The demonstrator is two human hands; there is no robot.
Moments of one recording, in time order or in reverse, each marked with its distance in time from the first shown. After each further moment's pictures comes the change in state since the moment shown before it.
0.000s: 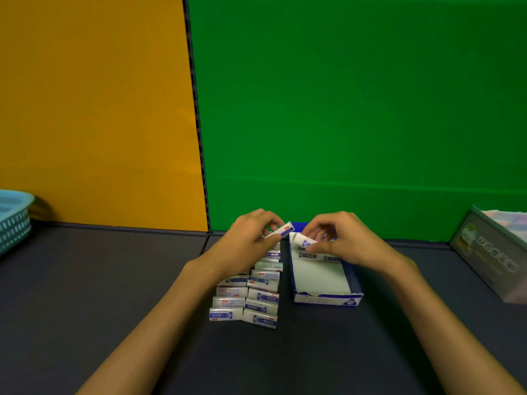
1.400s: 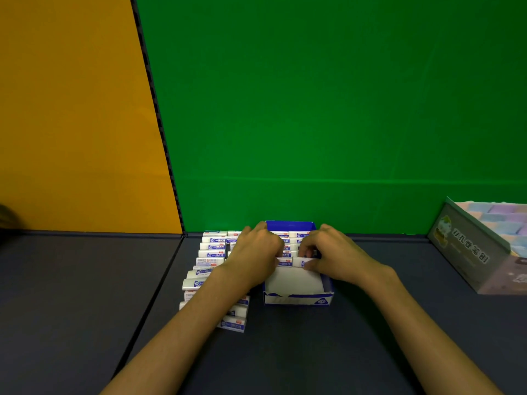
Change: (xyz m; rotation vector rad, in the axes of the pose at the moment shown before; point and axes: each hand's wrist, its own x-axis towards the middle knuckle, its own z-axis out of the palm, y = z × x) left_hand 0.035 0.029 0.074 0.672 -0.222 -0.009; right_hand -0.015 0.059 -0.001 -0.539 -0.050 -0.032
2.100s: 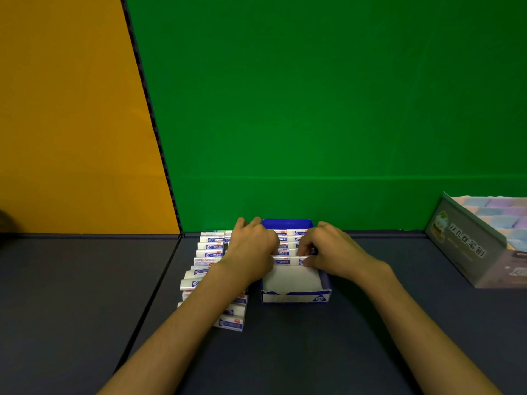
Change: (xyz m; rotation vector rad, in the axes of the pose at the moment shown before) left_hand 0.002 0.002 -0.005 0.100 -0.006 -0.069; right_hand 0.001 0.000 0.001 -0.011 0.005 0.034
